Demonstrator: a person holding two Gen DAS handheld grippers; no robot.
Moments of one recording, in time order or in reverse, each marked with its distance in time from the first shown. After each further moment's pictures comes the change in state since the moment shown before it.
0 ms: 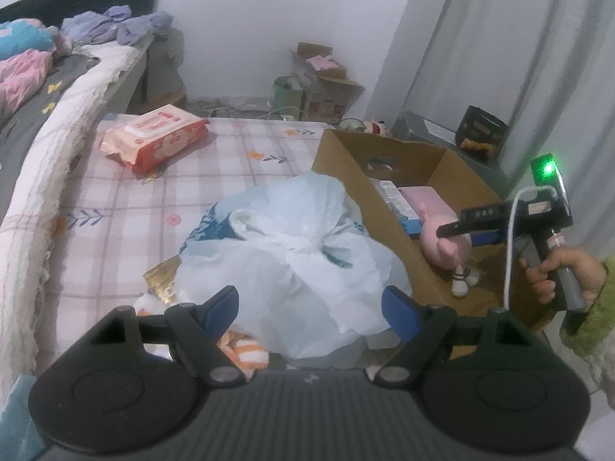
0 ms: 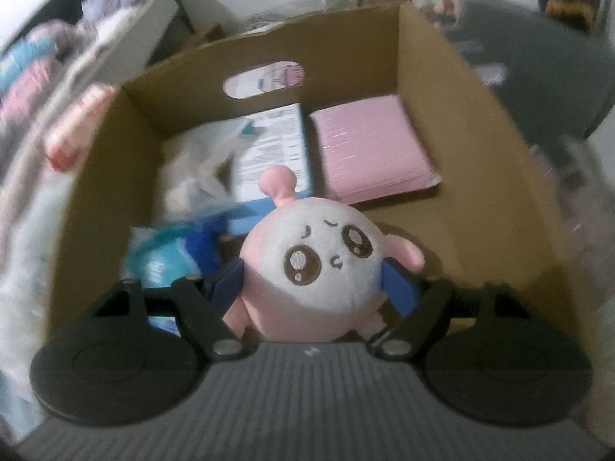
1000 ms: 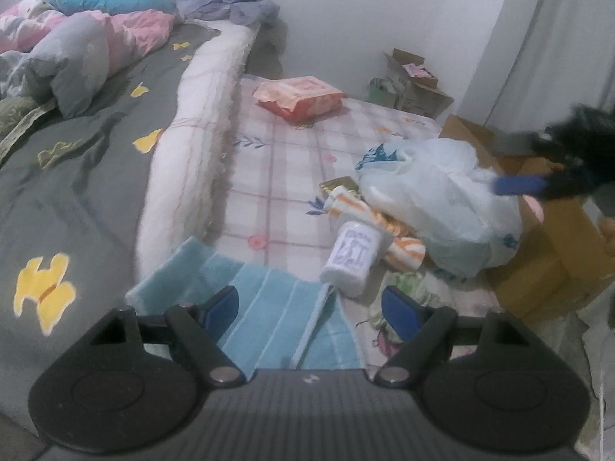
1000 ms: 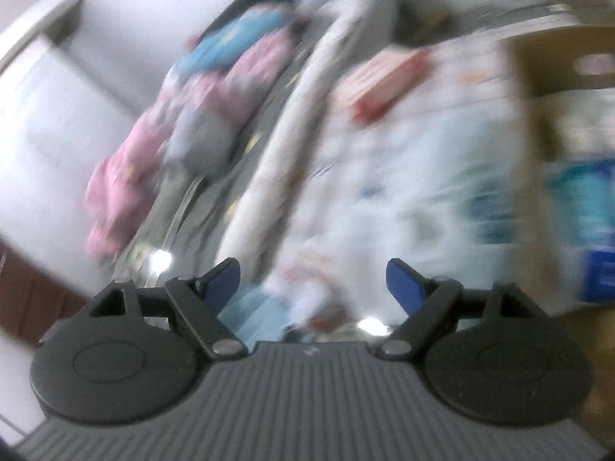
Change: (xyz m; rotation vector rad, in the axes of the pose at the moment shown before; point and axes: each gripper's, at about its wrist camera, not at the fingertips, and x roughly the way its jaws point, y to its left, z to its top) left arm -0.103 0.103 -0.107 -0.157 -0.016 0.214; right arm -0.079 0.214 -0.079 -0.204 0.073 0.666
